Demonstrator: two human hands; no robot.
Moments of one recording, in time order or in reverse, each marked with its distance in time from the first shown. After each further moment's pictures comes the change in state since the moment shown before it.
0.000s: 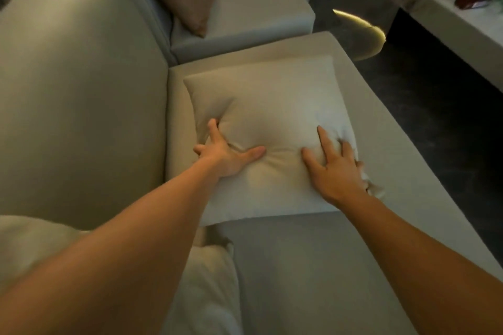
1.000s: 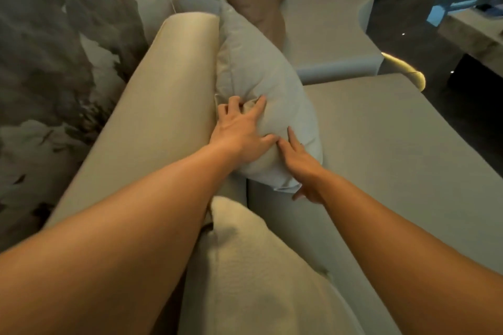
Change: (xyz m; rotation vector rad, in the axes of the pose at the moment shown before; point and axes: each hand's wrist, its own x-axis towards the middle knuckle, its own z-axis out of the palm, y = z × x) left_hand 0.009 -0.065 -0.188 0.411 0.392 0.556; right_hand -0.042 -0.245 0.096 0.551 -0.492 -0.051
